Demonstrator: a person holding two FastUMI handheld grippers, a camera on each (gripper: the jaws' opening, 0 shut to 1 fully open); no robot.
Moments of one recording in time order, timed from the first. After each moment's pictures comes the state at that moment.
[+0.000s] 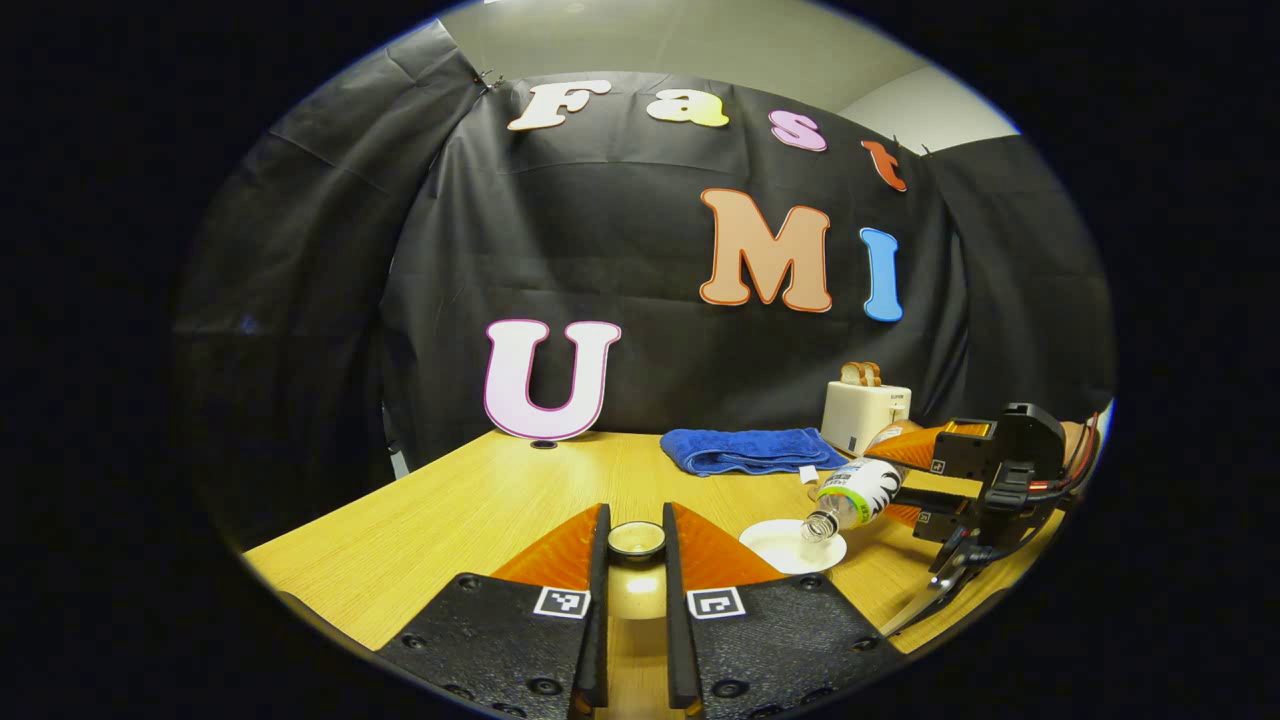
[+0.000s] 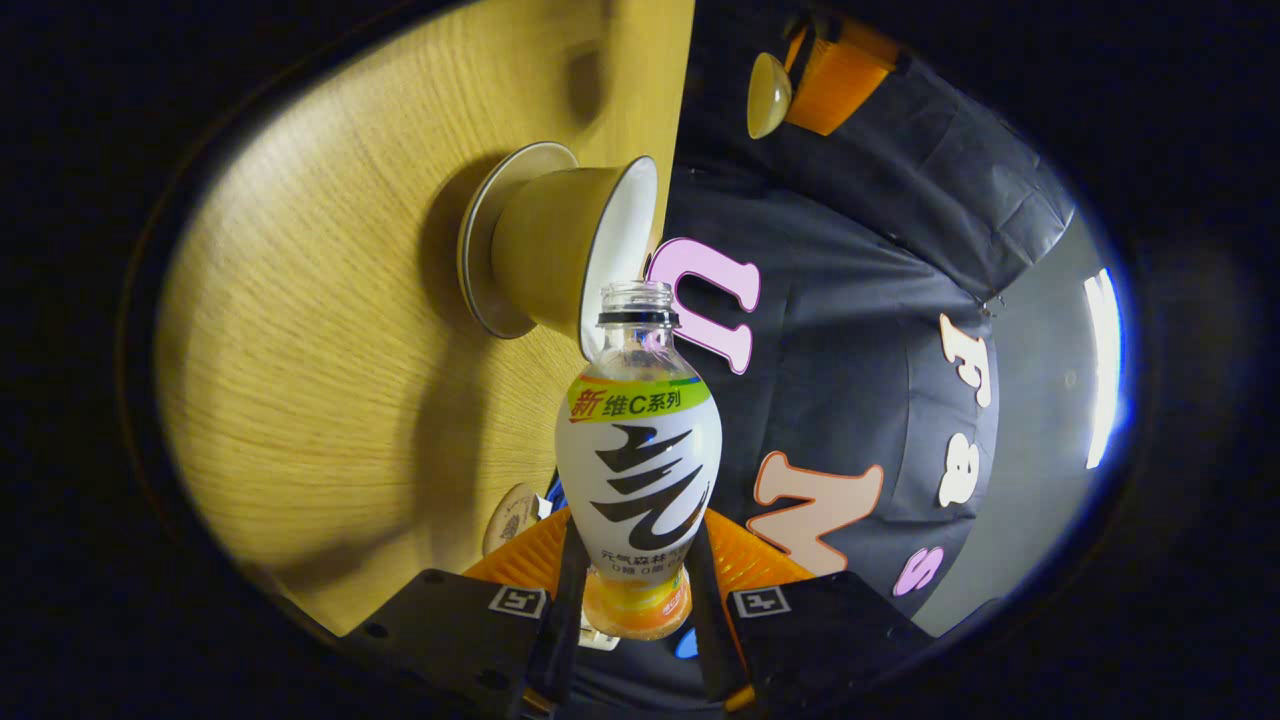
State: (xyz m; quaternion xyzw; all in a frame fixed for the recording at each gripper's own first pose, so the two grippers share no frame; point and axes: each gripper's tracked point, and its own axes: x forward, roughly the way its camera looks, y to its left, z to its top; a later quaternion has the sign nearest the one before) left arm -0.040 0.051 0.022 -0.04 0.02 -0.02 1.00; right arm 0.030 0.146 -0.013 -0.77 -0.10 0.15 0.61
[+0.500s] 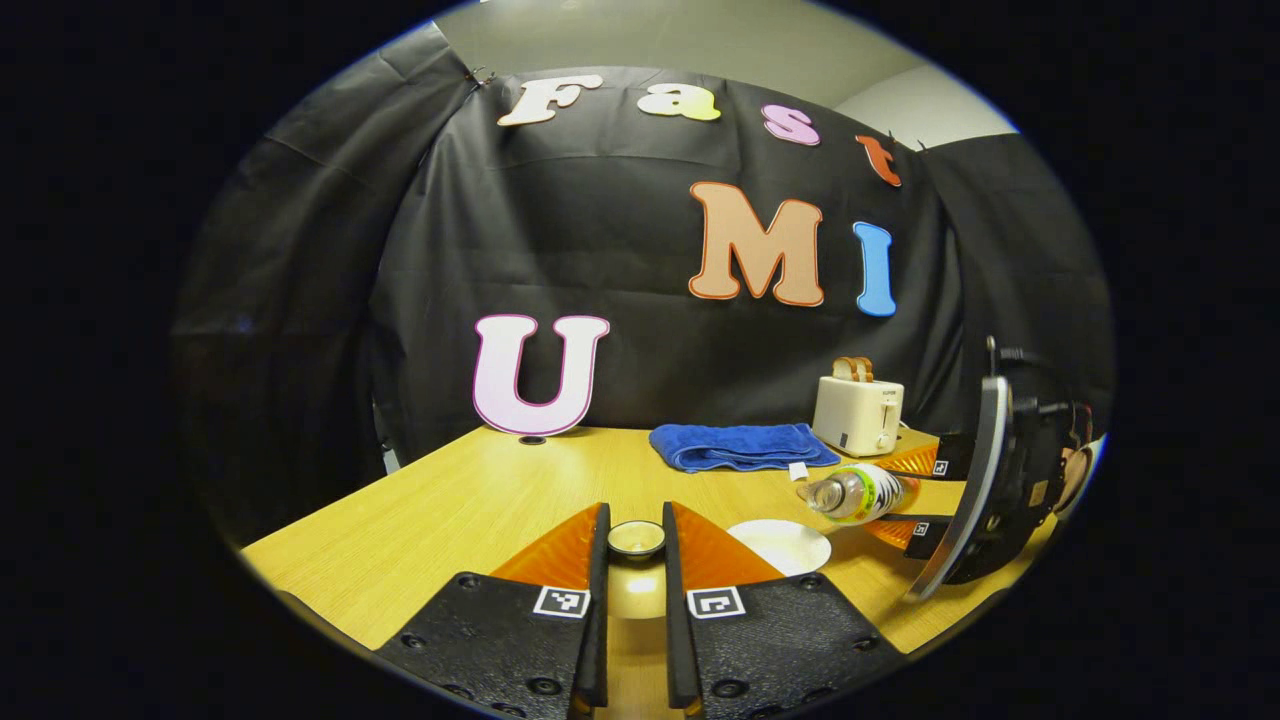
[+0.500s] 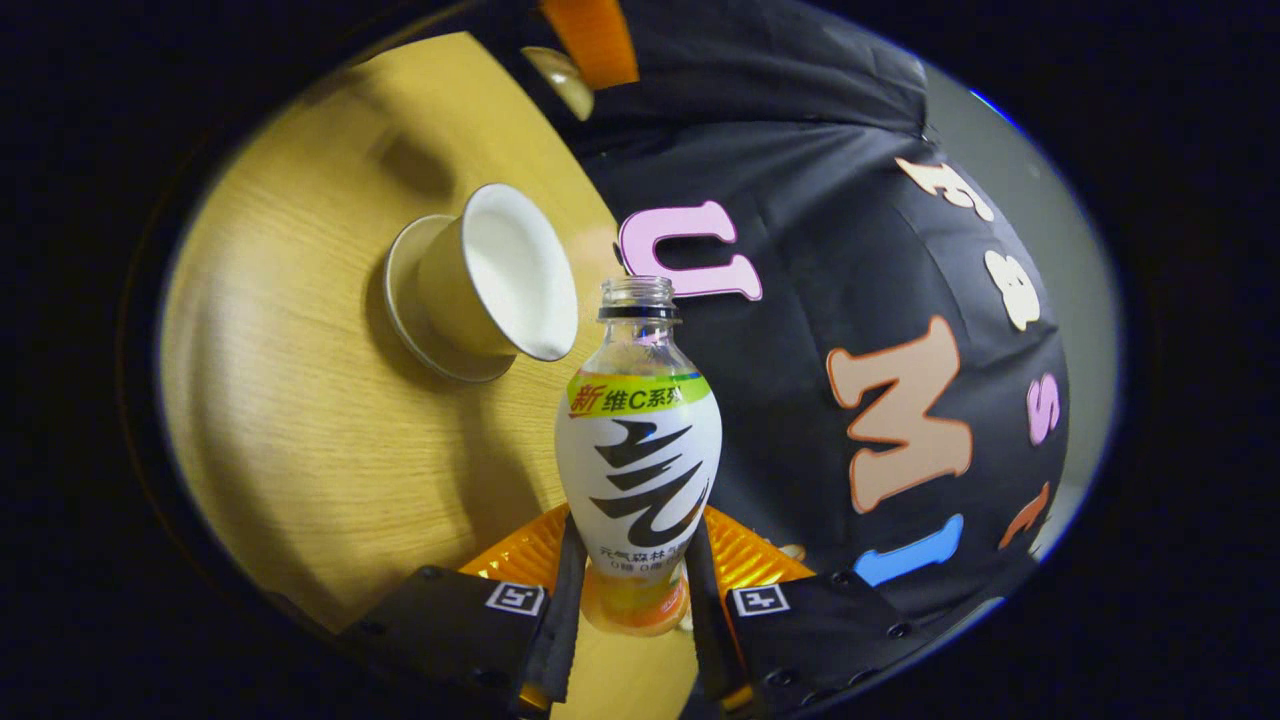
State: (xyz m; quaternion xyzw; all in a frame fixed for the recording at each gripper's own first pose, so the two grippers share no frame) left arm -0.036 0.032 0.021 -0.04 0.03 -0.03 1.00; right arm 0.032 0.121 -0.035 -0.57 0.03 0.19 0.80
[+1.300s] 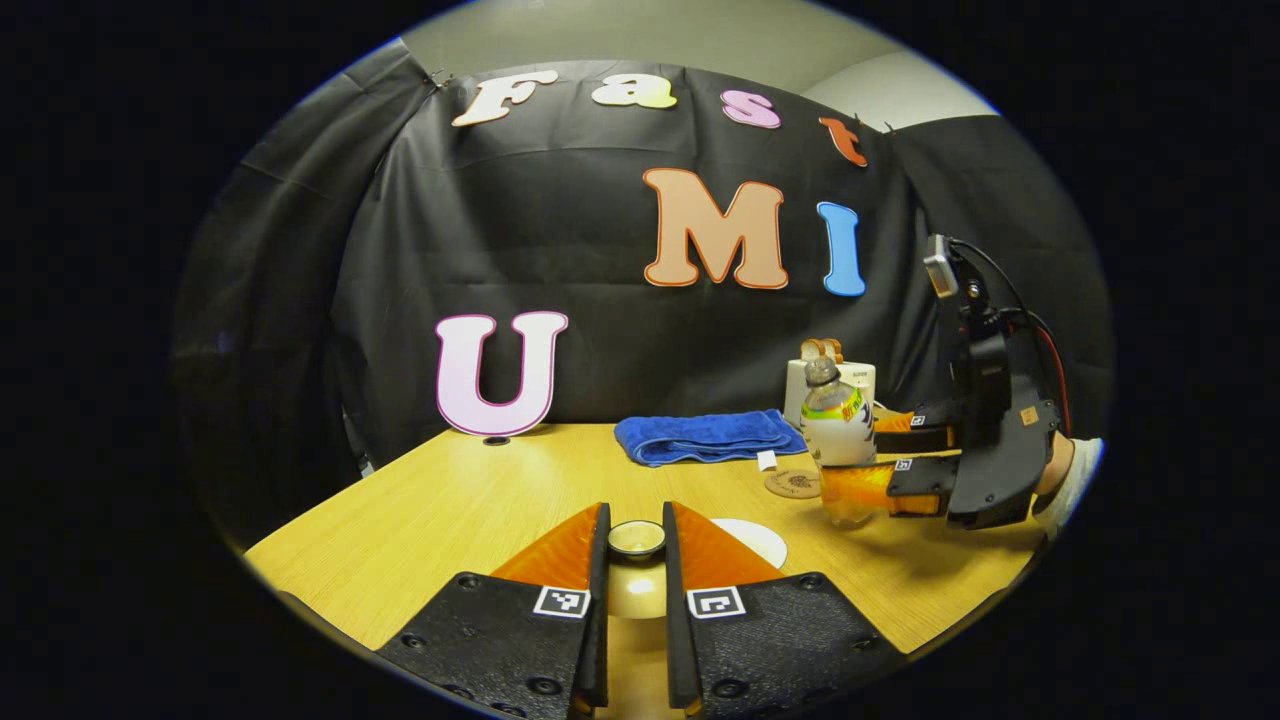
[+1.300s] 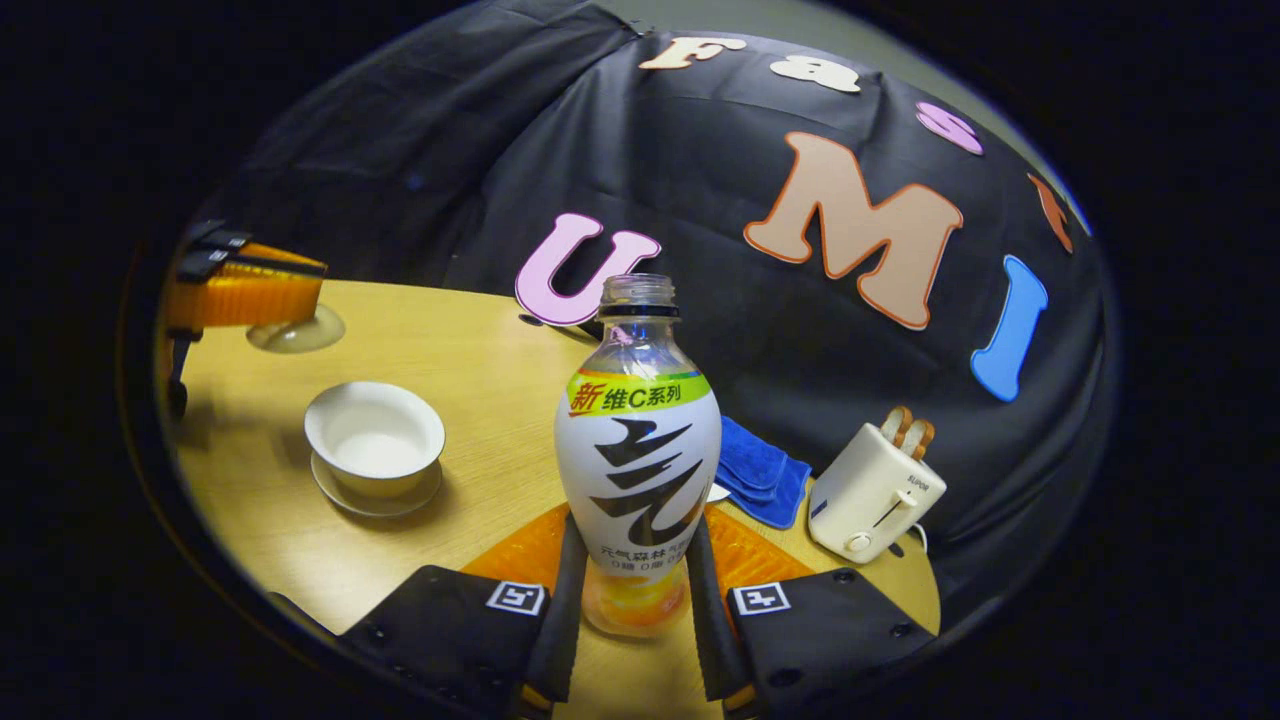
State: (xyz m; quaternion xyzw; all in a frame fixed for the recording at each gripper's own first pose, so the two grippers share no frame) left arm -0.026 -0.015 0.018 -0.01 0.04 -0.06 1.00; right arm 0.054 0.104 -0.014 -0.24 0.11 0.20 0.94
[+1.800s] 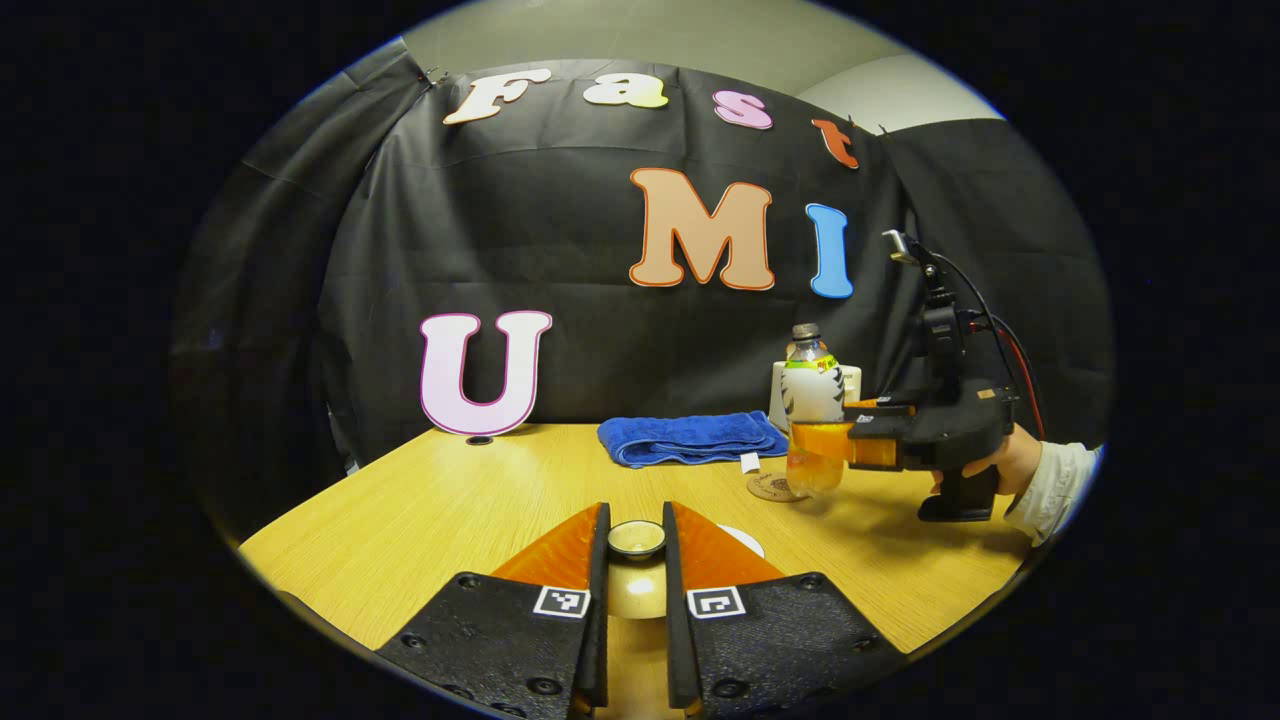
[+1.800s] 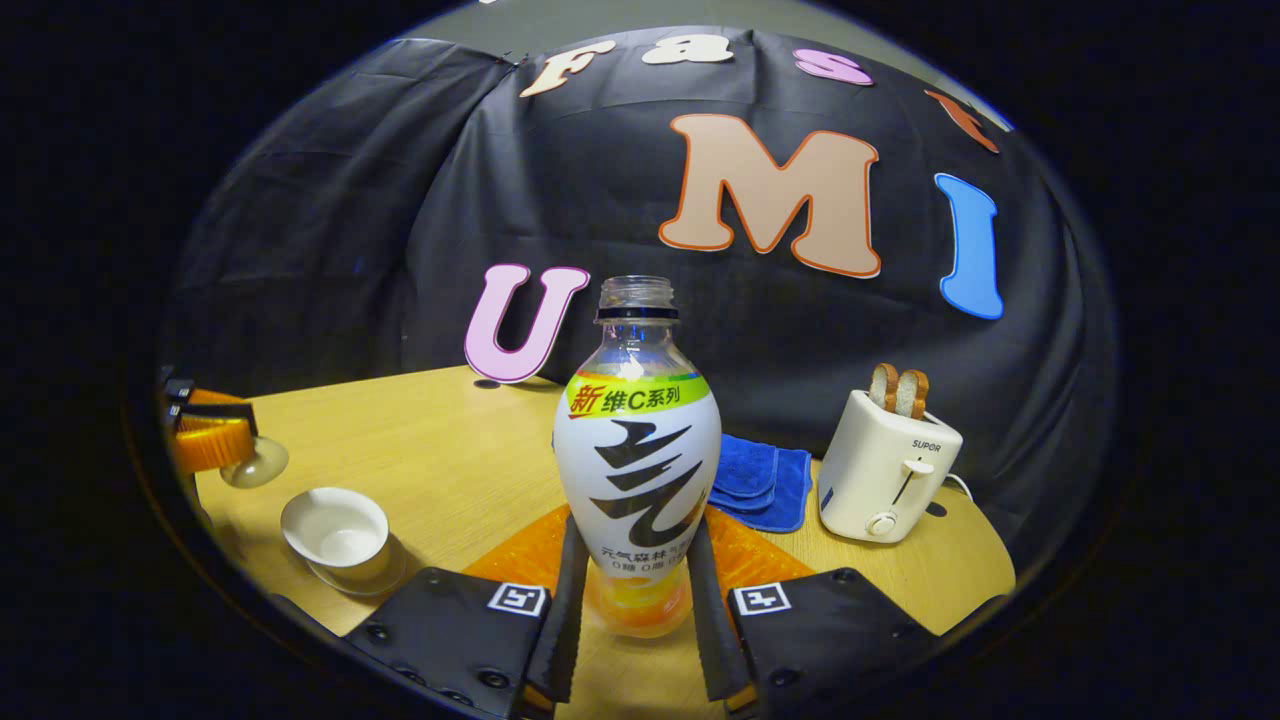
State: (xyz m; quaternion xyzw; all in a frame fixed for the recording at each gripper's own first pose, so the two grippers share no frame) left arm -0.023 -0.029 0.019 -0.02 0.04 -0.08 1.00; right arm 0.102 0.095 0.010 -0.09 0.09 0.17 0.98
